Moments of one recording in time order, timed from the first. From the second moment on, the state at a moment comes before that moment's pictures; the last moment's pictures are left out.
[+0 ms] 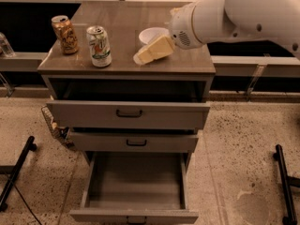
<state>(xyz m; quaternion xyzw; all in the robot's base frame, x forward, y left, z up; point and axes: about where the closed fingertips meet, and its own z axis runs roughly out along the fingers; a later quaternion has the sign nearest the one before) 0.626 -0.024 0.972 -0.47 0.72 0.13 0.50</state>
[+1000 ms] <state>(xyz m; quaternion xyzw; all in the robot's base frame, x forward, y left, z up) 0.637 -0.005 0.988 -0.44 0.70 0.13 0.55</state>
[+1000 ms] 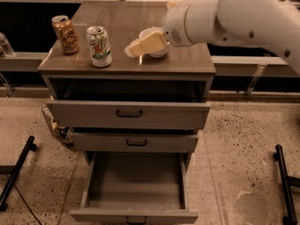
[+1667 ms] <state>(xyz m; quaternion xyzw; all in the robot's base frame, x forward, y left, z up) 0.657 0.079 0.961 -0.38 0.66 0.21 0.61</state>
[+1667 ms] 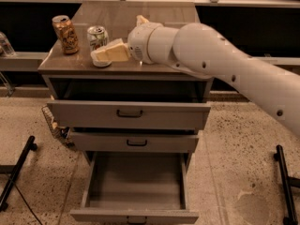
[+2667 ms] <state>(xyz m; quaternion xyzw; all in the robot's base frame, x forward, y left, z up) 0.688 0.153 0.941 -0.37 0.64 0.23 0.63</state>
